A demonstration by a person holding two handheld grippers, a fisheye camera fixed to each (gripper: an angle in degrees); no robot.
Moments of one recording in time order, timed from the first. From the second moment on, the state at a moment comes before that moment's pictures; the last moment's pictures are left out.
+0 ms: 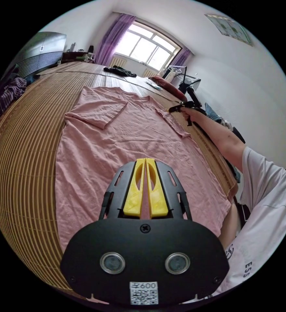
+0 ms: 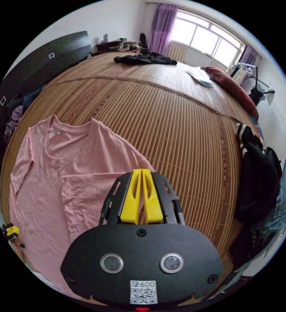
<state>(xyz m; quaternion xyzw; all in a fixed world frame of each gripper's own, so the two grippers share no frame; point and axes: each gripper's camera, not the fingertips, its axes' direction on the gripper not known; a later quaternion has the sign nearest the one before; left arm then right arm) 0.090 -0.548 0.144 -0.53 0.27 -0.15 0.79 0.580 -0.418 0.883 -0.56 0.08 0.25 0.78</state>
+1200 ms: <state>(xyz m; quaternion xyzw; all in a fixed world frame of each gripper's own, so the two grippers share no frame) 0.148 -0.556 0.110 -0.52 0.28 -0.12 0.79 0.527 -0.536 0.737 -0.54 0.01 0.23 0.81</state>
